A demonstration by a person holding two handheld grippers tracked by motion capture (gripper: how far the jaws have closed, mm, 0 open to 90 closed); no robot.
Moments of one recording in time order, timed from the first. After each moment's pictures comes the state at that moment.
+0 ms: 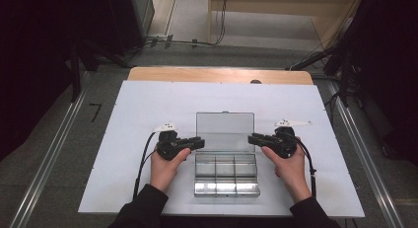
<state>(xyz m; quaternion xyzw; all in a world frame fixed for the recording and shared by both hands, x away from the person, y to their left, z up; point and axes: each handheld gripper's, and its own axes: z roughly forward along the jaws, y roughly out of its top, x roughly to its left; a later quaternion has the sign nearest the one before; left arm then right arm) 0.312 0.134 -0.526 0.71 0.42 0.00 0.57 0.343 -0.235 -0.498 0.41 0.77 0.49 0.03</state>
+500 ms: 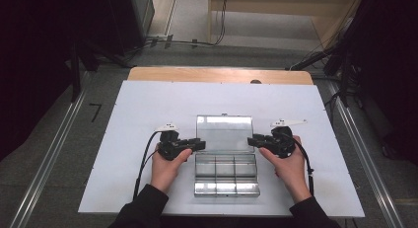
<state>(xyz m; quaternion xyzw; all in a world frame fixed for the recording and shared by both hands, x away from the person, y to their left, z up) 0.313 0.131 -0.529 0.71 0.44 -0.01 0.55 0.343 -0.228 -0.495 0.41 0.80 0.44 0.05</state>
